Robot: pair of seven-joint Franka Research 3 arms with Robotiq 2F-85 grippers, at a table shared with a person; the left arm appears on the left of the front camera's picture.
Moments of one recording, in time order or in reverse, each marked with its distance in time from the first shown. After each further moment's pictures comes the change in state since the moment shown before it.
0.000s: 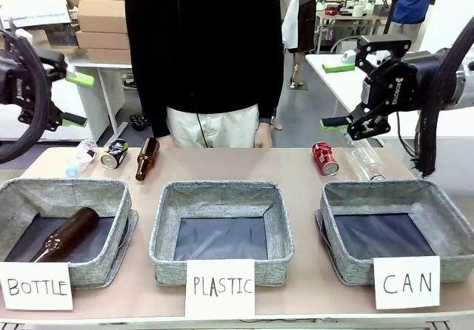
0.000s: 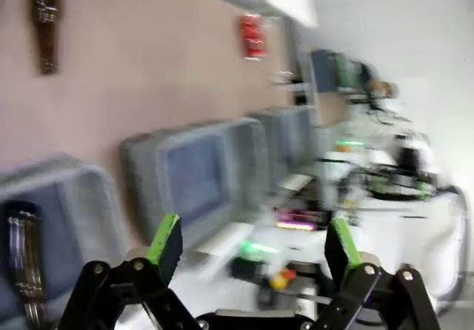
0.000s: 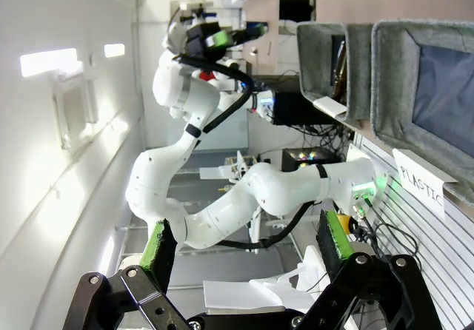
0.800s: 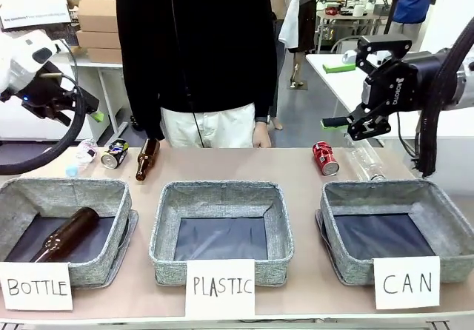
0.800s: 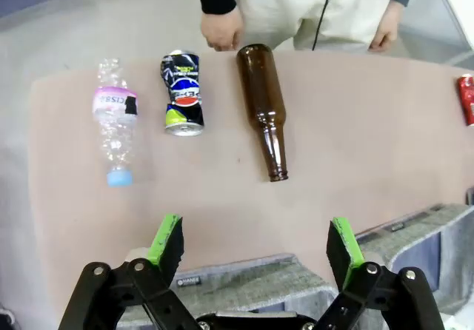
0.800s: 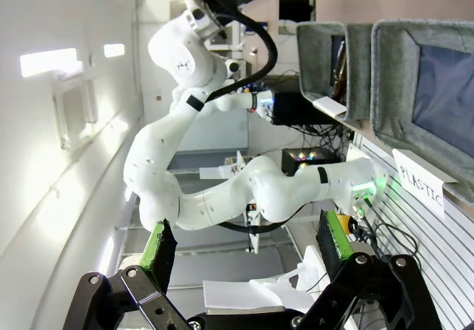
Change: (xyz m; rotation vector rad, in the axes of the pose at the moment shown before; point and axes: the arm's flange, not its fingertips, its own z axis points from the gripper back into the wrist) left arm 0.066 0.042 -0.038 0.671 -0.123 -0.276; right arm 0.000 0.000 0.000 -0.001 0.000 0.000
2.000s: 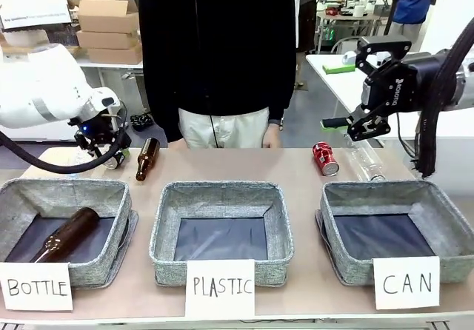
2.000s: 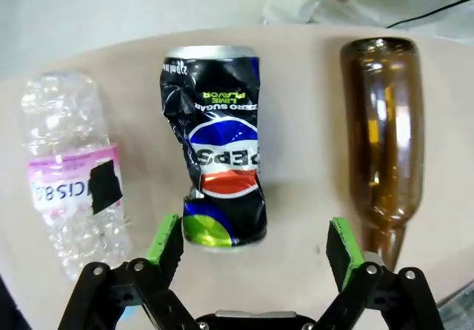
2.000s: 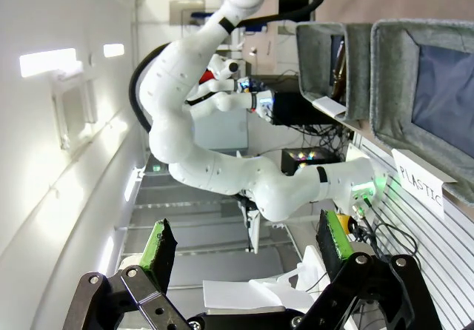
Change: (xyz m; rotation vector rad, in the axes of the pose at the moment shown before) left arm 0.051 0.058 -0.220 0.097 0.365 0.026; right arm 0.000 0.000 0.000 -0.001 0.000 0.000
